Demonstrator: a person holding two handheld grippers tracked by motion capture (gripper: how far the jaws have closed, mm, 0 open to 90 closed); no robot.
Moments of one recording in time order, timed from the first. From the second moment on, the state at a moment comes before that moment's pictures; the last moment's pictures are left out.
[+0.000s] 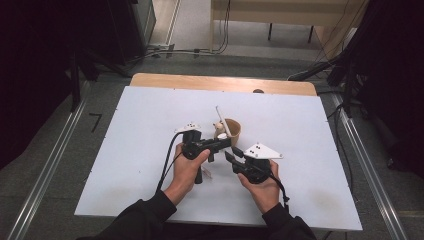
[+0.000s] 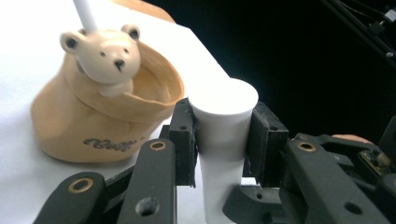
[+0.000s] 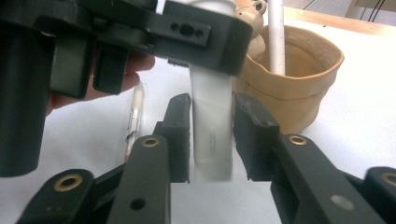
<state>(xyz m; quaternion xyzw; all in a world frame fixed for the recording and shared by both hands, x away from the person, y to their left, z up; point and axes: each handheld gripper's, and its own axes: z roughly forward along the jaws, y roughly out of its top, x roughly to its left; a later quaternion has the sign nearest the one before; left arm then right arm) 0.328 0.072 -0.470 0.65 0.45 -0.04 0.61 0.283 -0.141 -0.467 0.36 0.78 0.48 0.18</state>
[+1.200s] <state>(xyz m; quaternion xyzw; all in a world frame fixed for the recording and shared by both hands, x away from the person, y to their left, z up) 0.347 0.078 -0.452 0.63 0.46 -0.02 0.63 0.298 -0.151 -0.480 0.42 0.77 0.45 0.14</state>
